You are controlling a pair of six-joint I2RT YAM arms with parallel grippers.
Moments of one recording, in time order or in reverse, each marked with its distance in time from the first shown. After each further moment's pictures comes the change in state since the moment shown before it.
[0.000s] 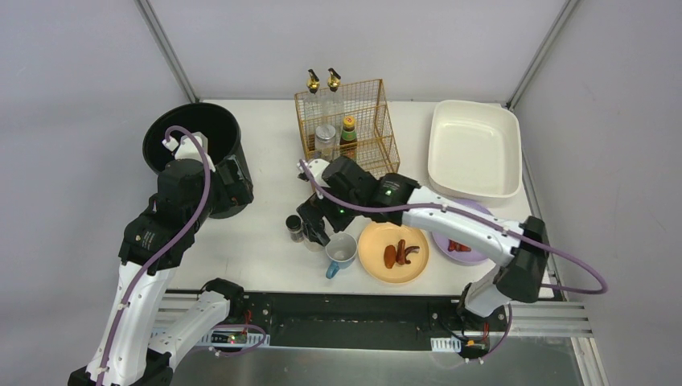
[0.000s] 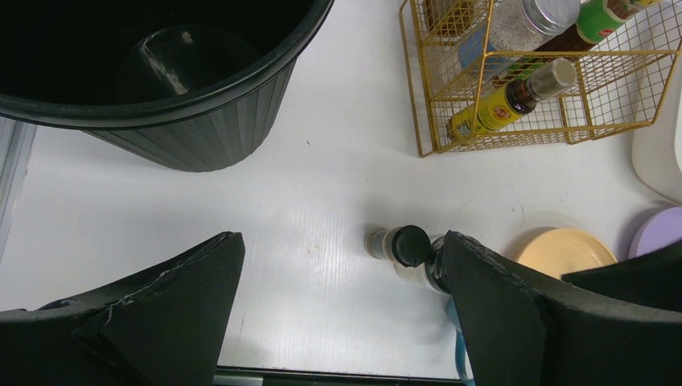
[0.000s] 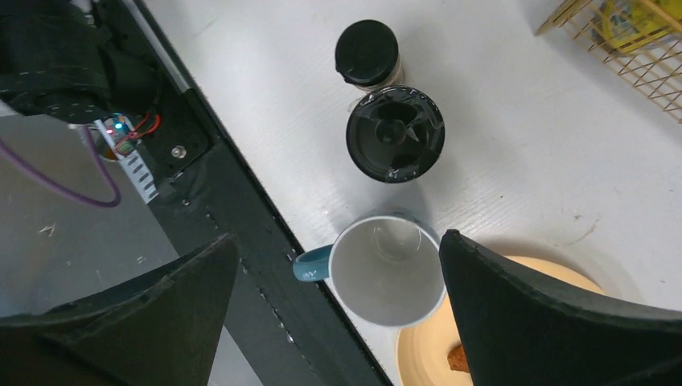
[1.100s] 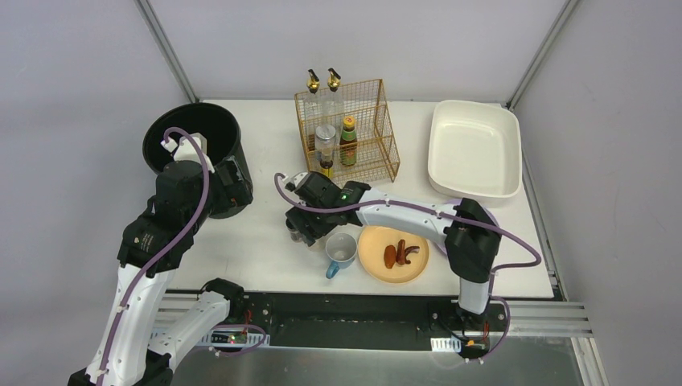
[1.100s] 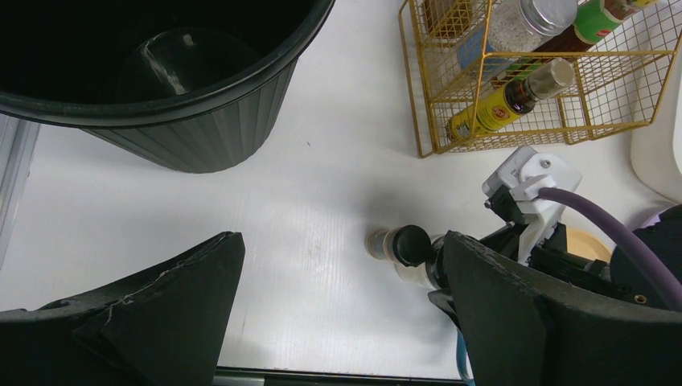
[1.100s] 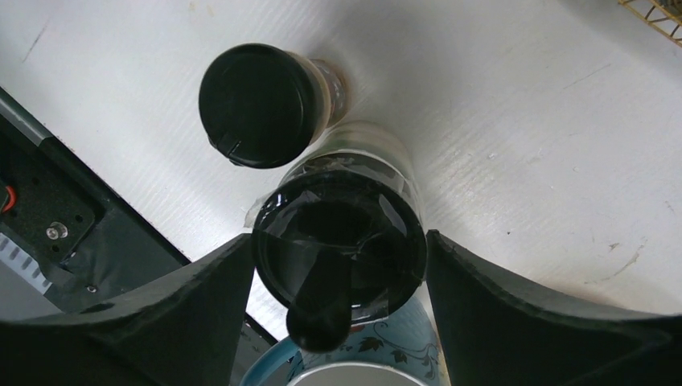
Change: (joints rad) left arm 0.000 -0.011 -0.002 0.000 -0.001 0.005; right arm 0.018 0.328 0.024 0.093 0.134 0.082
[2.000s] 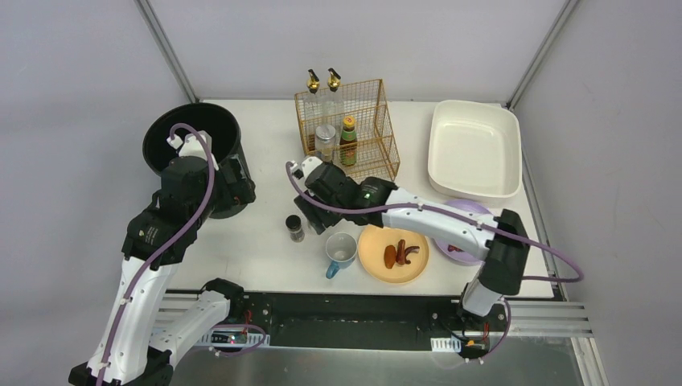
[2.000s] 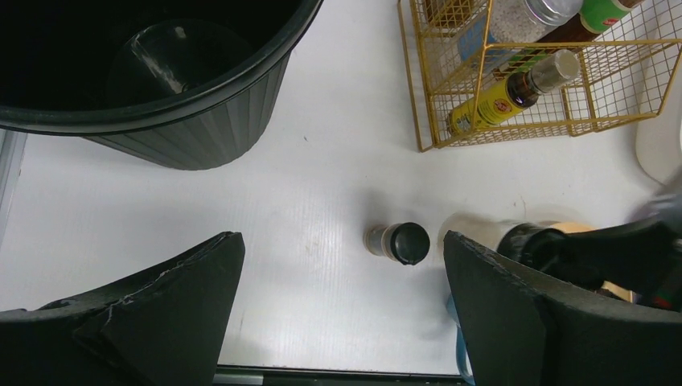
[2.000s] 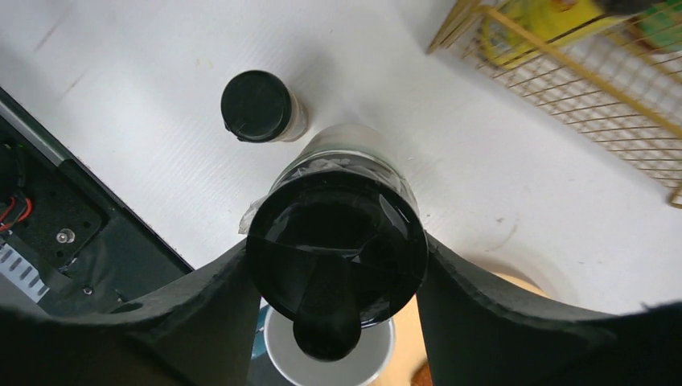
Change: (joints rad) left arm 0.000 0.030 0.000 0.002 0.009 0.000; right arm 0.026 -0.147 0.010 -0.041 0.153 -0.047
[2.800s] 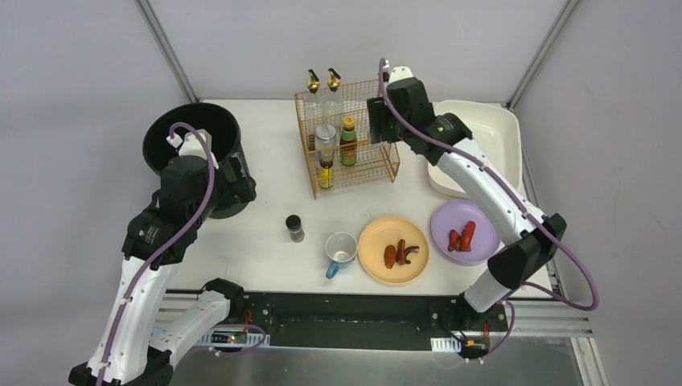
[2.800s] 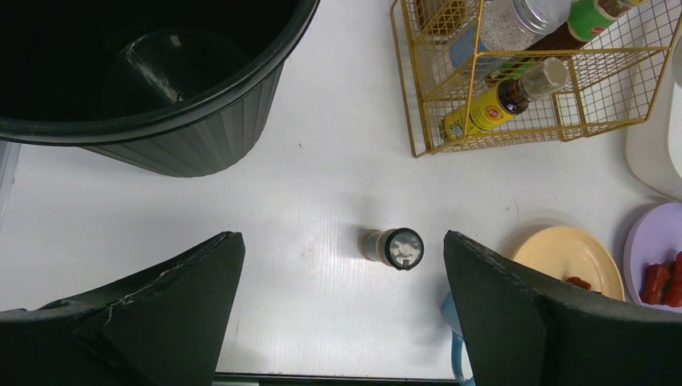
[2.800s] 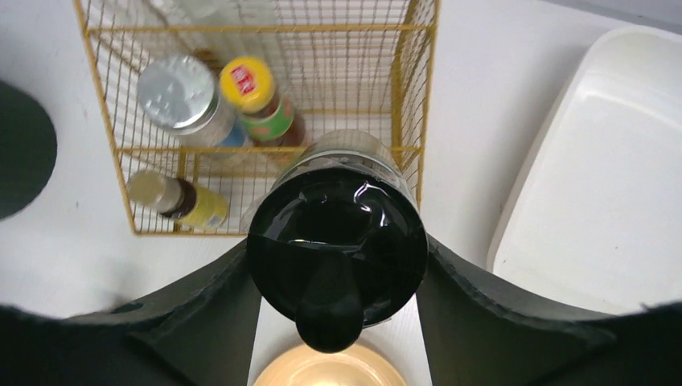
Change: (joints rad) left arm 0.000 0.004 0.000 0.022 0.012 0.000; right arm -0.465 -0.121 0.218 -0.066 0.112 -0.058
